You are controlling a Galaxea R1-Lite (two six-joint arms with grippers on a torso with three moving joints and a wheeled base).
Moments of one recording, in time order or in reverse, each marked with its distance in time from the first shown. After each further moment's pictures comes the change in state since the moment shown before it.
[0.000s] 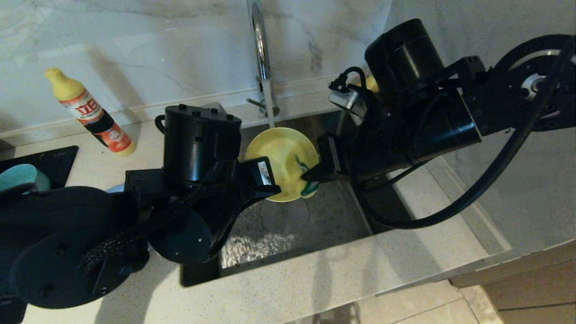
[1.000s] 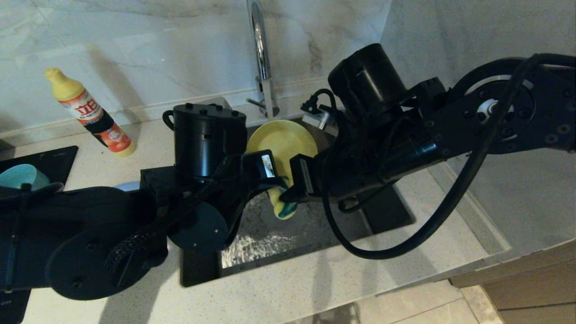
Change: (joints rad) left arm 0.012 0.042 -0.011 -0.096 0.045 0.058; right arm 0.075 0.052 -0.007 -0.004 -0.003 0.041
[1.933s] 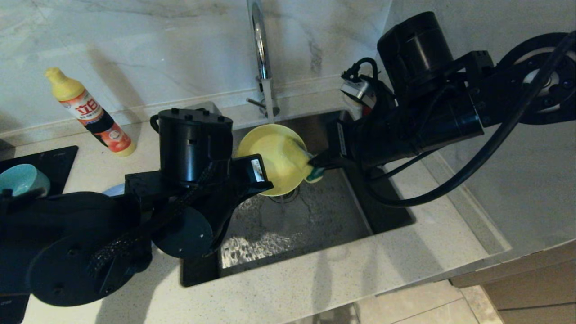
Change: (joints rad) left arm 0.022 -0.033 0.053 0.002 -0.009 0.000; right arm -0.127 -0.056 -0.002 -0.041 0.007 -0.006
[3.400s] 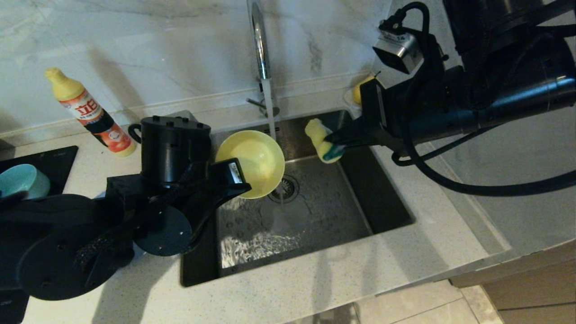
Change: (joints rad) left arm 0.101 -0.024 0.061 0.012 -0.023 -0.044; right arm 0.012 -0.141 0.006 0.044 0.007 0.000
